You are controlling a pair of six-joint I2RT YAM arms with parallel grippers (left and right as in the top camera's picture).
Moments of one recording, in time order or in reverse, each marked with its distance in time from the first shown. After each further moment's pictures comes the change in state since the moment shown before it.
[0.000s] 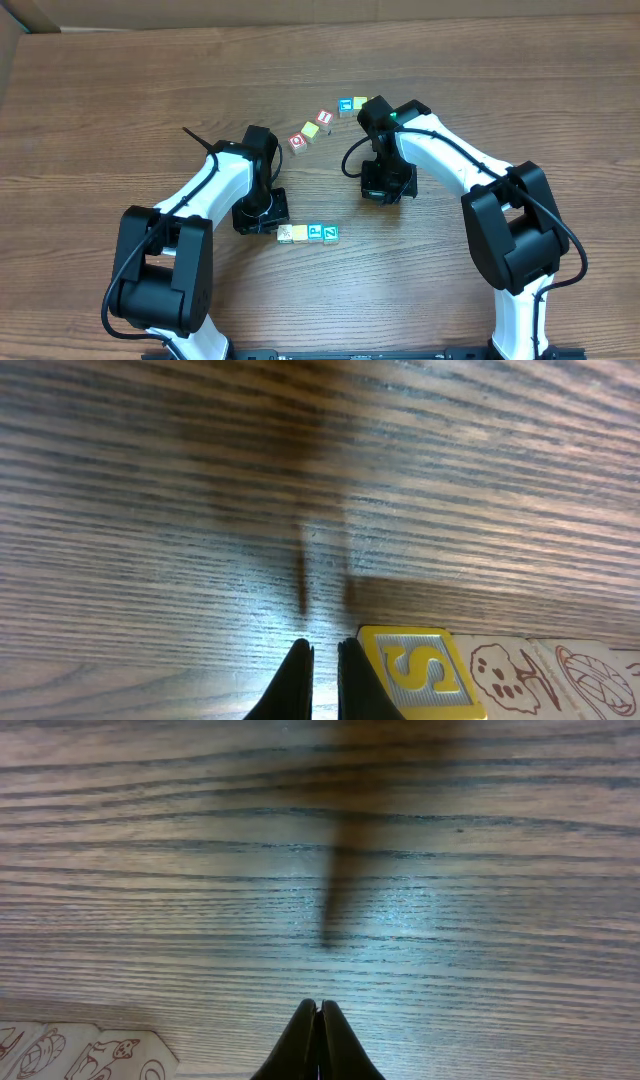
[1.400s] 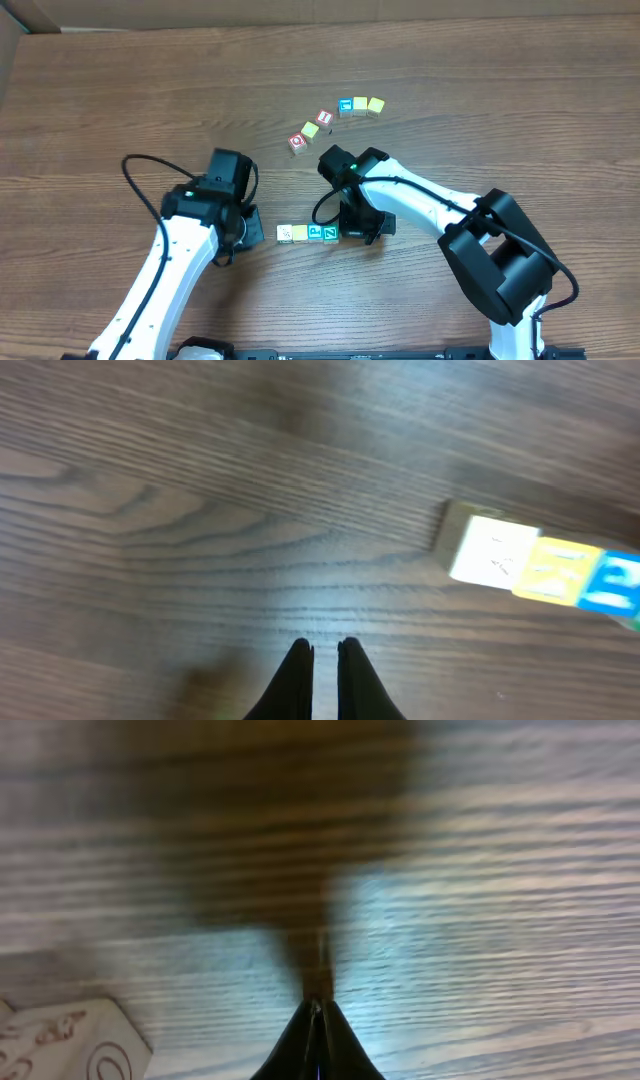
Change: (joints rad) left arm 0.017 -0.502 -0.189 -0.085 -0.172 -0.064; right arm 0.230 -0.085 -0.182 0.096 0.156 0.254
